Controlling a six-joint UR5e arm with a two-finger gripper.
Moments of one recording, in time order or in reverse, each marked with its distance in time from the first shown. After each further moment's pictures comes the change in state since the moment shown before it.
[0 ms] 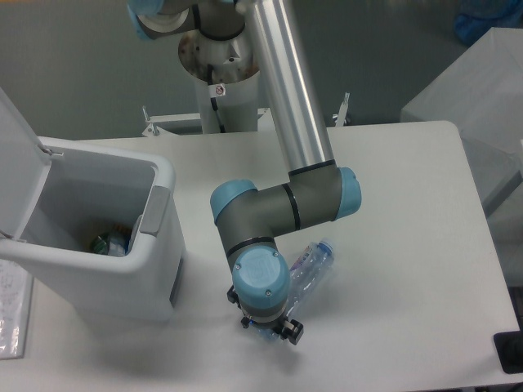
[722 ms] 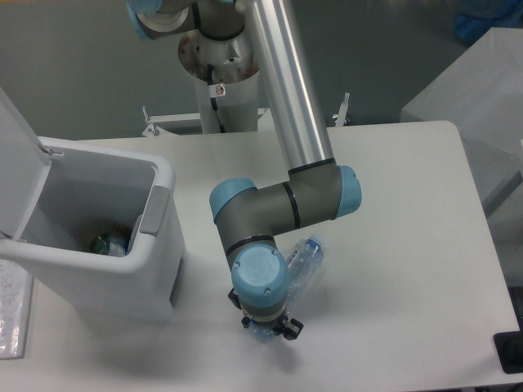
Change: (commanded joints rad) arm 0.006 0.021 0.006 0.002 -0.014 -0.011
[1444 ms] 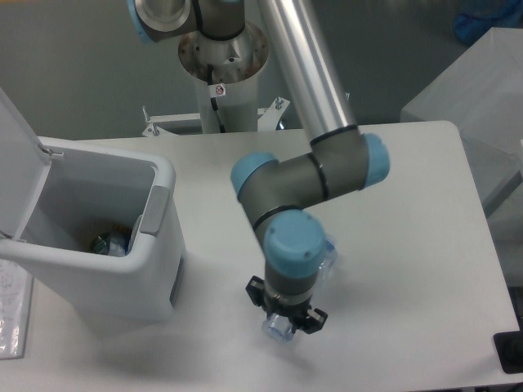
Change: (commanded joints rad) arm 0.126 0.121 0.034 0.002 -0.245 0.012
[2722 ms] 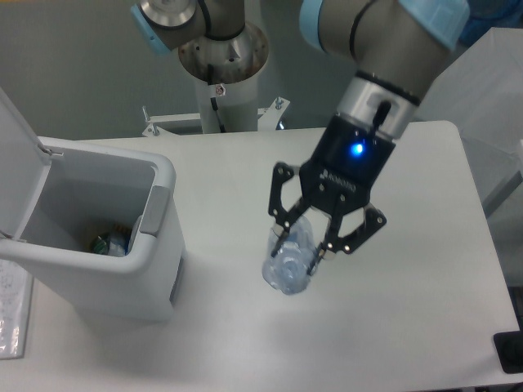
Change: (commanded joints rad) arm 0.173 0.311 0.011 0.002 -0.782 -0.190
